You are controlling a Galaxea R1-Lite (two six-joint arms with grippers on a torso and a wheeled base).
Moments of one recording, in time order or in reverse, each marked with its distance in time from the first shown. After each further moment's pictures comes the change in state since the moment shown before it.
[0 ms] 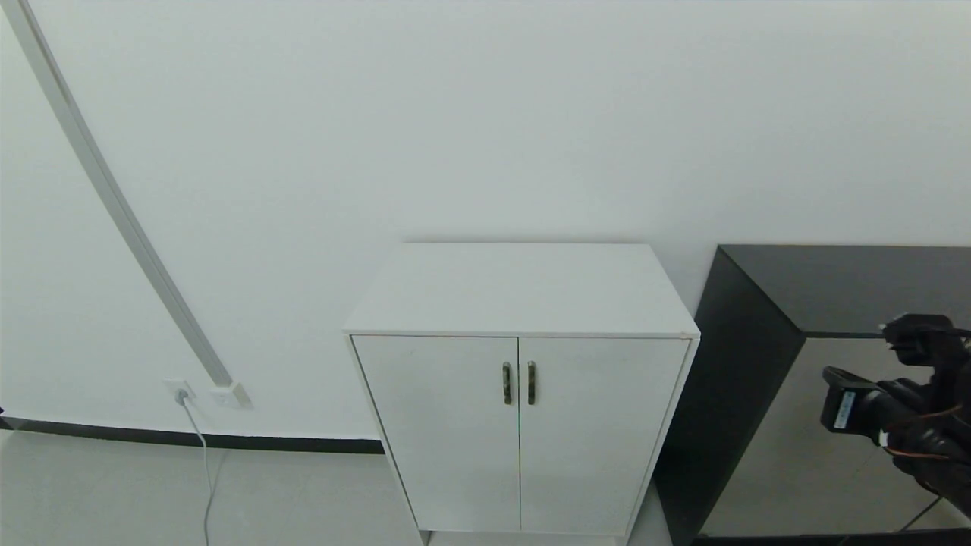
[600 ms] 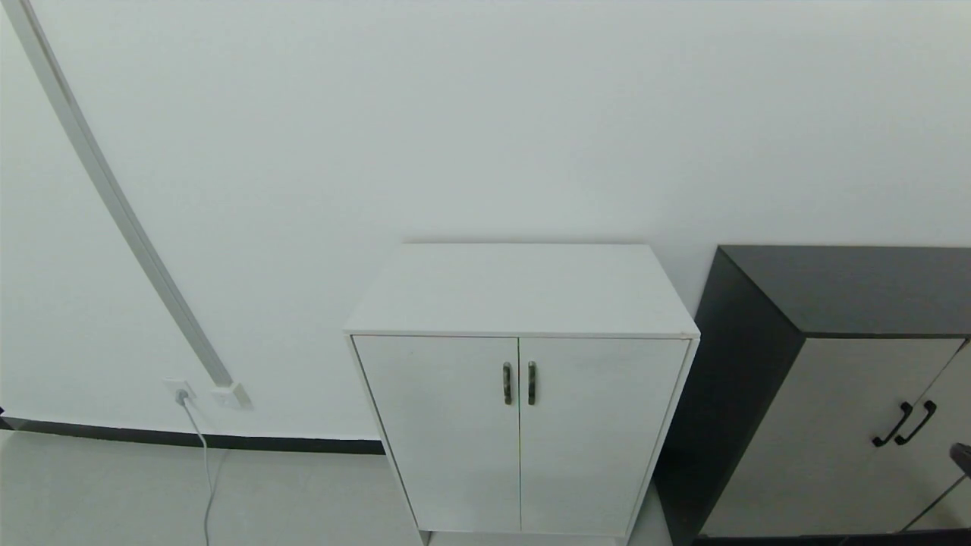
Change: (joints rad) left arm 0.000 0.000 0.000 0.000 -0.002 0.000; right arm -0.141 -0.666 0.183 0.503 0.115 -0.032
